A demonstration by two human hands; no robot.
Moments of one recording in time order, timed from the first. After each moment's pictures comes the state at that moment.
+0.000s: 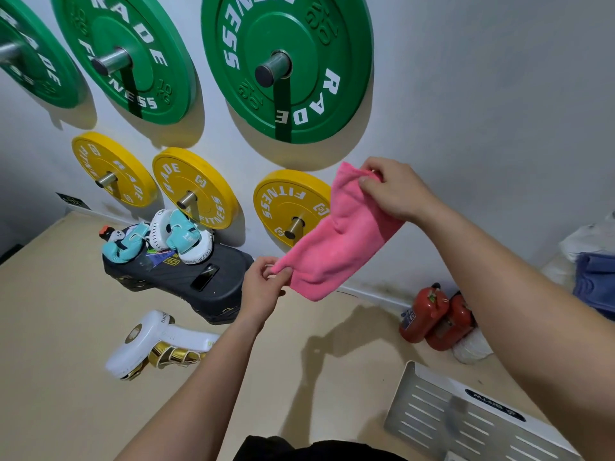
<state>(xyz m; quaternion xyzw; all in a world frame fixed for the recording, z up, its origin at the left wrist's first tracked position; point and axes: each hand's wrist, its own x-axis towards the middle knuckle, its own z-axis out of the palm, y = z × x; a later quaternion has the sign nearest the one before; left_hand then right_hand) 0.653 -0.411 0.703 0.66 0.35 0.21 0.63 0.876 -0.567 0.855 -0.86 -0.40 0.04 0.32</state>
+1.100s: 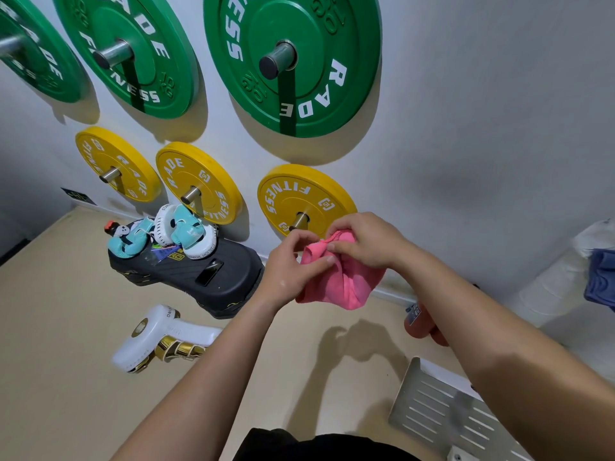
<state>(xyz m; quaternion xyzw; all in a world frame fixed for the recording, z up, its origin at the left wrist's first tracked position) 0.675 -0.430 0.752 0.80 0.22 0.18 0.53 0.832 -0.552 0.788 -0.81 -0.51 0.14 0.25</state>
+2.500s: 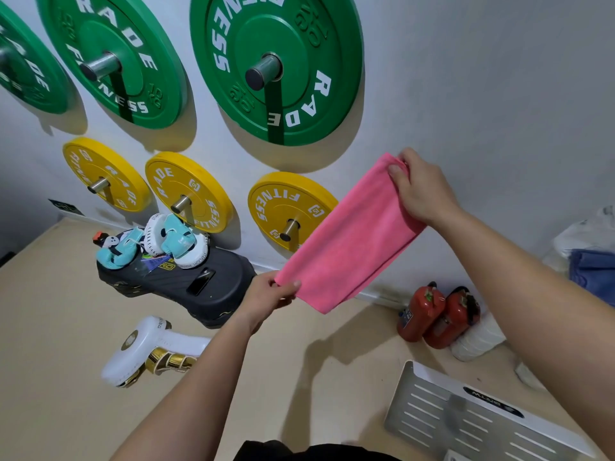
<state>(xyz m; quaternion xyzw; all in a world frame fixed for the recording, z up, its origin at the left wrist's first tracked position) 0.662 -0.405 0.696 0.68 0.32 0.05 0.65 0.915 -0.601 0.832 -0.88 -0.33 -0.05 0.34</state>
